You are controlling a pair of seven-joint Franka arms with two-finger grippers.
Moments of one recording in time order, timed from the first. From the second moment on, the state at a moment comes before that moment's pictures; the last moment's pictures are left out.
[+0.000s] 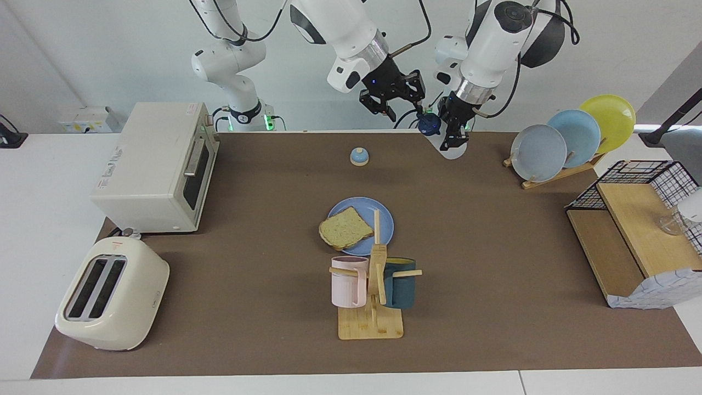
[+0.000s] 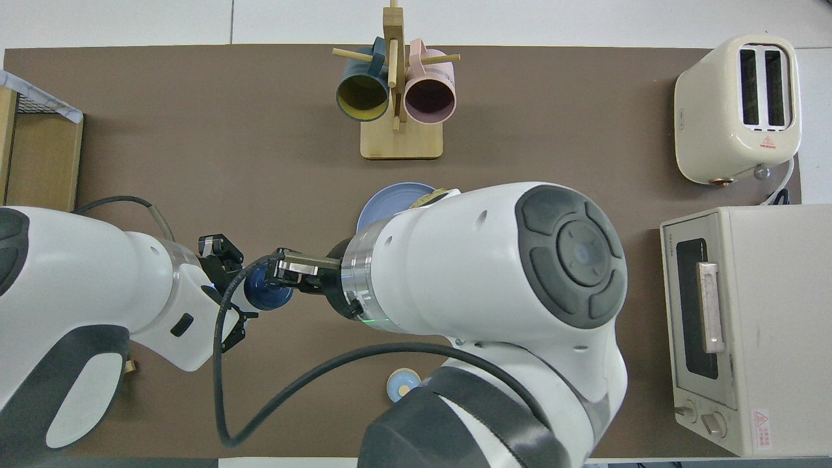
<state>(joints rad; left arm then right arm) -0.68 -0.28 0.22 -2.08 -0.08 1.79 1.11 0.64 0.10 0.06 -1.58 0.50 2.02 0.76</state>
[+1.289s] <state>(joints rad) -0.68 -0.28 0.22 -2.08 -0.08 1.81 1.07 0.67 0.11 0.06 -1.56 0.48 2.09 0.83</state>
